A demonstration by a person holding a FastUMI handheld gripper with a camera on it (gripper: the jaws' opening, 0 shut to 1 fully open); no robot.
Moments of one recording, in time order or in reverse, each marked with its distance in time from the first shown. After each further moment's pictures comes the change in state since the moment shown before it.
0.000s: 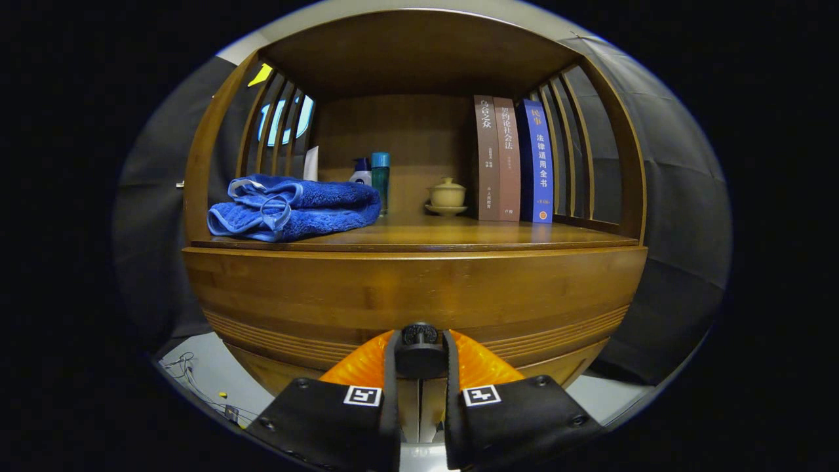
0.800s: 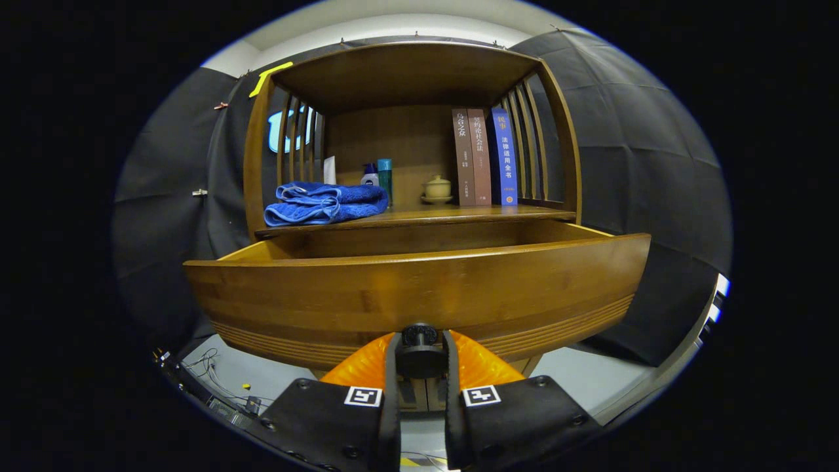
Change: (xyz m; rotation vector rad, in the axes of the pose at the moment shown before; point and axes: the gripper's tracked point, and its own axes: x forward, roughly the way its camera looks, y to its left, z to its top) arm -0.143 -0.014 -0.023 0.051 0.041 0.026
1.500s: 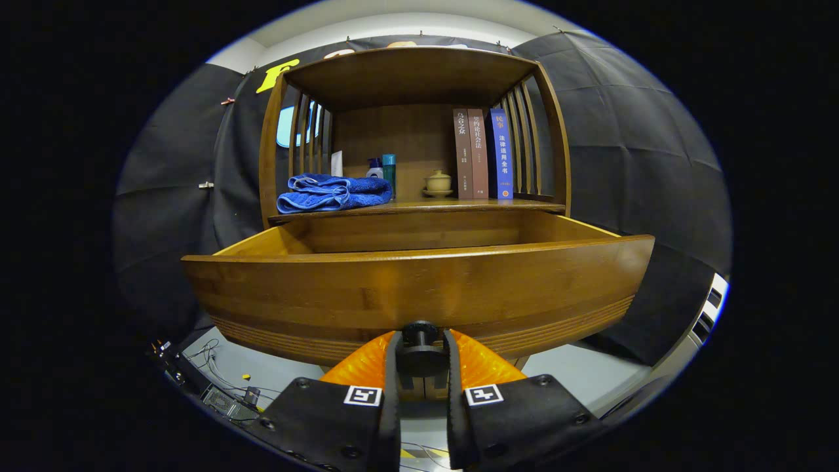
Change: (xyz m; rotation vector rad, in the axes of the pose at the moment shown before) arm -0.025 -0.002 -0.017 -0.023 0.014 0.004
